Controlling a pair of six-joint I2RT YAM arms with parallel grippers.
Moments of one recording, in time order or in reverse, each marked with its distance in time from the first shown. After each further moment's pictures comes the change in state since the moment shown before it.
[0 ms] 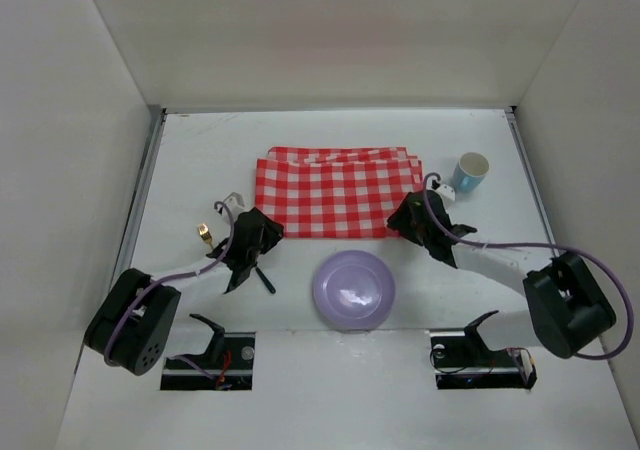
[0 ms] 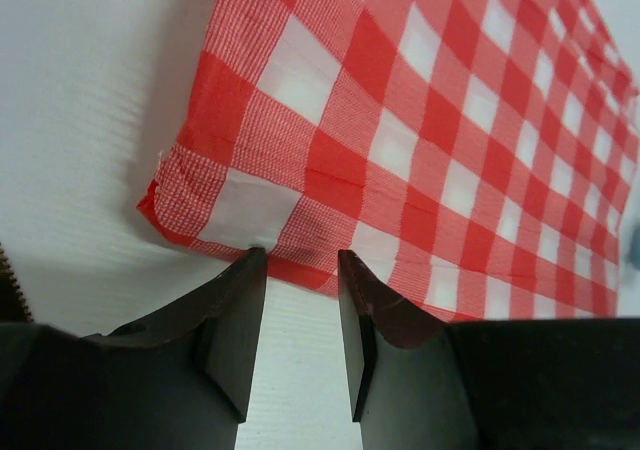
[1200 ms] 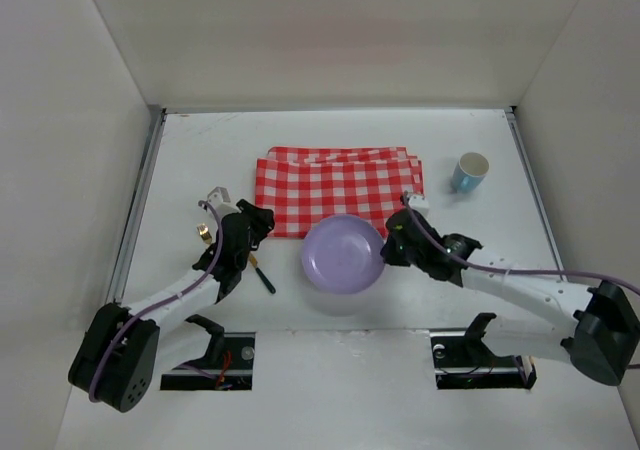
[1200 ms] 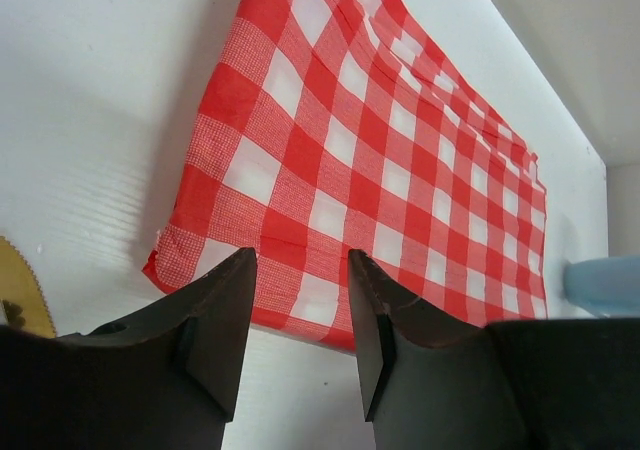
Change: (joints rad) left arm 0.042 -0.225 -0.037 0.036 -0.062 0.096; right arm 0.368 -0.265 0.070 -0.474 0.051 -0.093
